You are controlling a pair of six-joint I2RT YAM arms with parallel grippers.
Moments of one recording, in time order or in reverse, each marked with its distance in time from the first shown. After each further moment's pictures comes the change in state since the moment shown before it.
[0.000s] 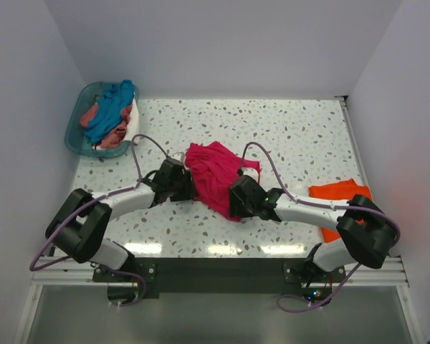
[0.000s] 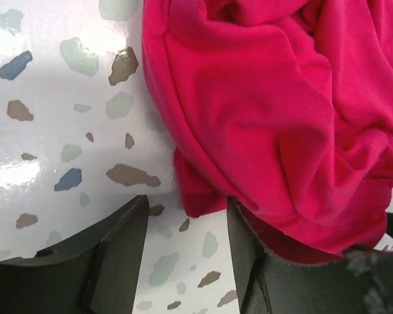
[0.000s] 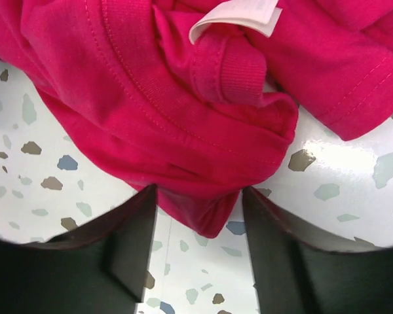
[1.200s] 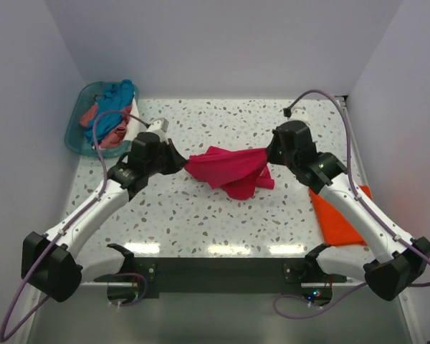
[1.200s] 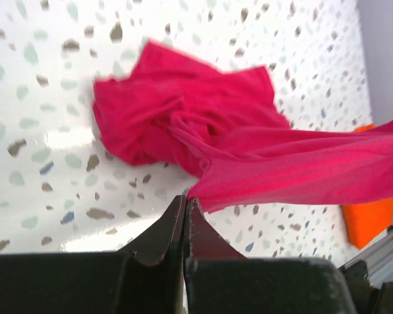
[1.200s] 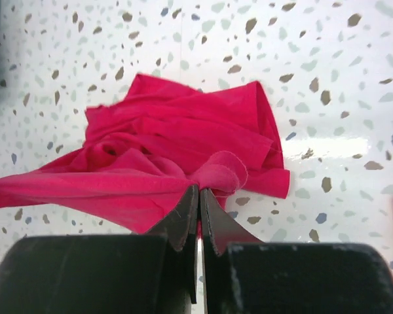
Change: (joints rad) left arm 0.082 -0.288 0.209 -0.194 0.041 0.036; right arm -0.330 -0.271 0.421 -0.319 0.103 -0.215
